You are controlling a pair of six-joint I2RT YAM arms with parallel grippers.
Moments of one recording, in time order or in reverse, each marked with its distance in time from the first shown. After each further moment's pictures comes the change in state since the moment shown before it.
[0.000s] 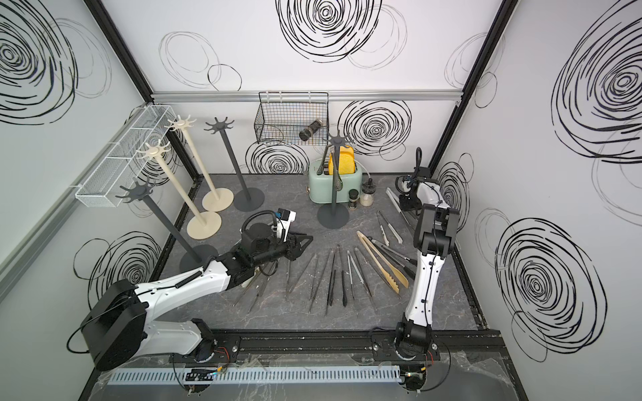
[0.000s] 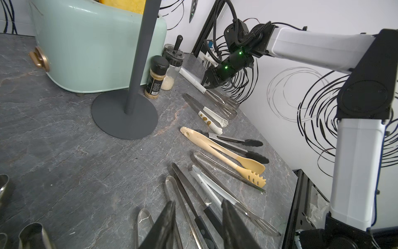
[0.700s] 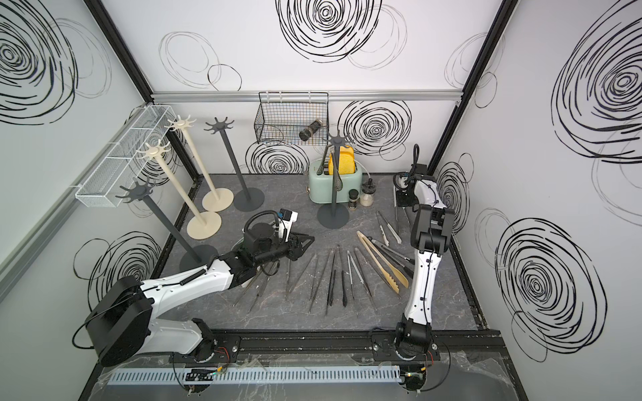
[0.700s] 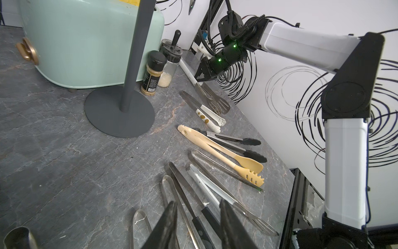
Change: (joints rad) left arm 0.000 0.029 0.000 0.032 0.024 -0.019; right arm 0.008 0.074 0.124 -0.029 -0.028 0.037
